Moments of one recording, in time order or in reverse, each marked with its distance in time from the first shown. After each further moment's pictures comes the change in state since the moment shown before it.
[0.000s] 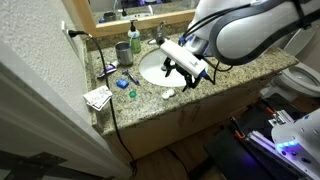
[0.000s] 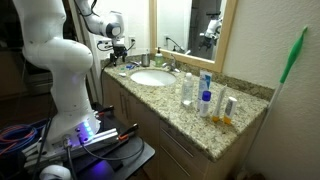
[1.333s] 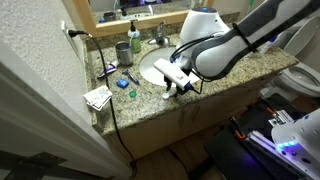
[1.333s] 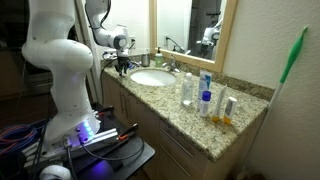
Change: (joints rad) arm 0.018 0.233 -0.048 0.083 -0.134 0.056 0.102
